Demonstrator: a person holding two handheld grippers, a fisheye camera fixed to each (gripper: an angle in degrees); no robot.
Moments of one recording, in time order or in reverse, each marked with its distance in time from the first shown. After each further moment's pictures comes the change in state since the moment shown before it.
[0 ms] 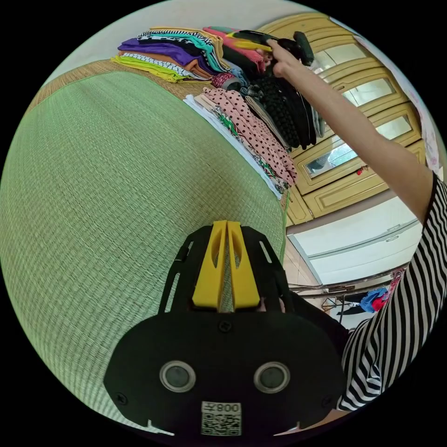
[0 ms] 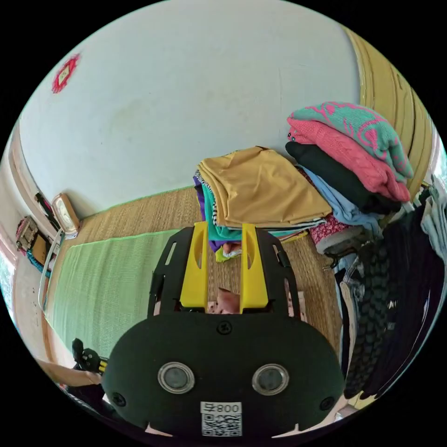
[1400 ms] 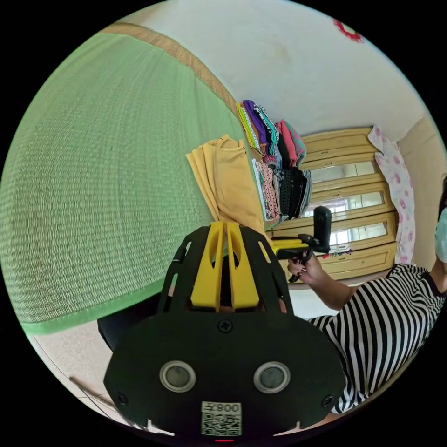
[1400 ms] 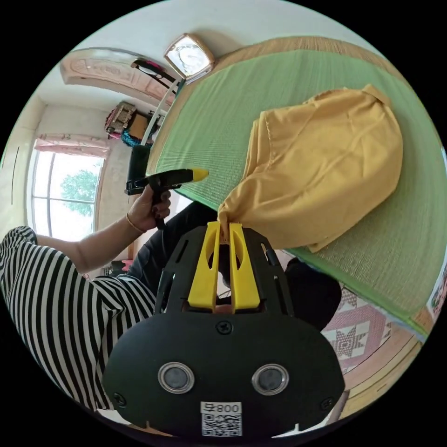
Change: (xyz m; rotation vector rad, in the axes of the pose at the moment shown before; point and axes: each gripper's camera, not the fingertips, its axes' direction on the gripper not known) left arm -0.045 0.342 -0.369 0.418 0.138 -0.557; right arm -0.486 0.286 0.053 -0.769 -0.664 -0.271
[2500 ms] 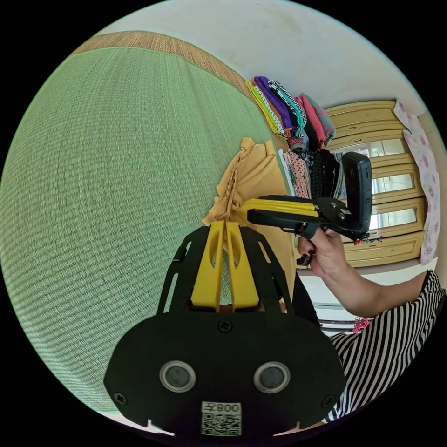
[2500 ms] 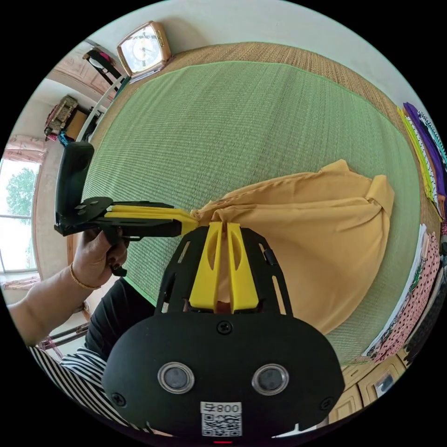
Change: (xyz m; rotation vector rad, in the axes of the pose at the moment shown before) left arm 0.041 -0.139 -0.006 -0.187 -0.189 0.116; right arm 0.000 -0.158 0.088 0.001 0.418 0.046
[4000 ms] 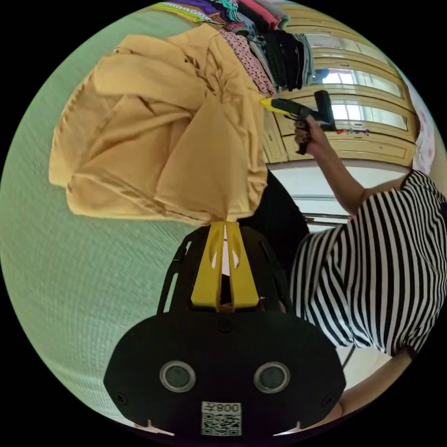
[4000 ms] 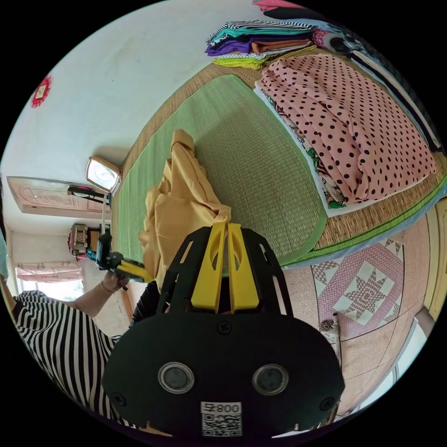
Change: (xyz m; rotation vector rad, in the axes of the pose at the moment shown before) left arm 0.192 0.025 0.074 -0.635 0.129 0.334; right arm 0.278 0.350 -0.070 0.290 -0.279 0.612
